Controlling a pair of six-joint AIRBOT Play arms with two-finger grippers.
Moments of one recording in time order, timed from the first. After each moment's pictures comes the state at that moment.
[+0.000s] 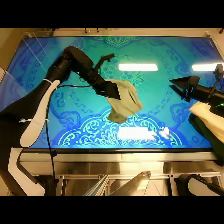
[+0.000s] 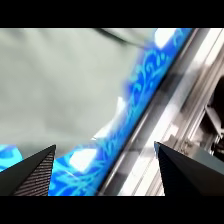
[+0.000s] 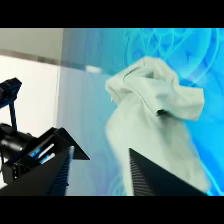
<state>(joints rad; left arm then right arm) -0.38 -1.91 1.87 -2.33 1.57 1.96 -0.36 -1.21 0.78 -0.13 1.13 0.90</state>
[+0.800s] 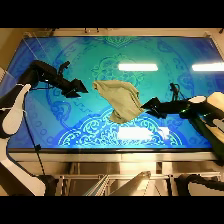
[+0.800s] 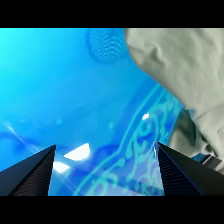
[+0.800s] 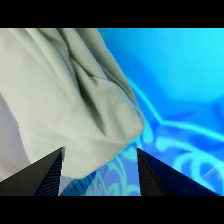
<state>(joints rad) 0.01 -1.98 1.68 -2.32 1.38 1.88 -0.01 -1.45 0.76 -0.41 0.90 1.10</state>
